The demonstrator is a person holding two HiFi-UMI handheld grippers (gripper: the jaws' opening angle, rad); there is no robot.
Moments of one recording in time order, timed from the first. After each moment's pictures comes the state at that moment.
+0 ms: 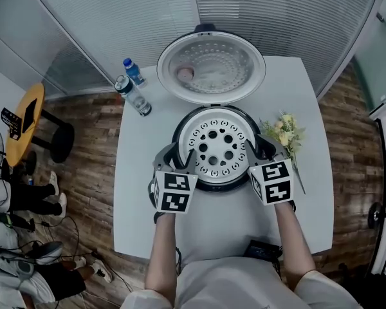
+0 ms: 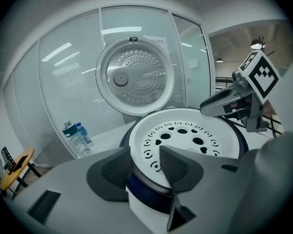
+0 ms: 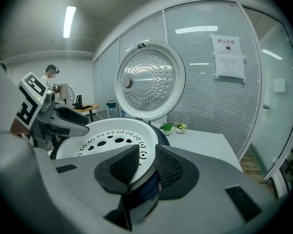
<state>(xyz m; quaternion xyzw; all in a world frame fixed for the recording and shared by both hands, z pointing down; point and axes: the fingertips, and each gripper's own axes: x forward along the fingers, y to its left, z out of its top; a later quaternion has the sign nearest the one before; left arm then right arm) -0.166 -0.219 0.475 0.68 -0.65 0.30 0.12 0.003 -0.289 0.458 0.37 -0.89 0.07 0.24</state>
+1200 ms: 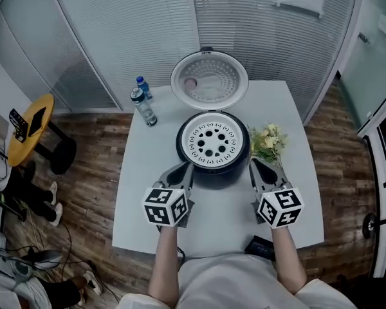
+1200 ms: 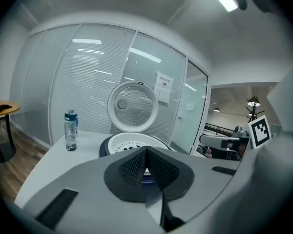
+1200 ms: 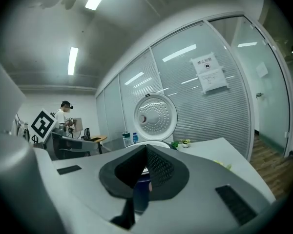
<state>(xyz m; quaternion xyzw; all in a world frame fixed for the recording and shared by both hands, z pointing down) -0.095 -0.127 0.407 0.75 -0.64 0.05 0.19 0.081 -0.178 0.384 0.37 -0.92 0.11 0.05</state>
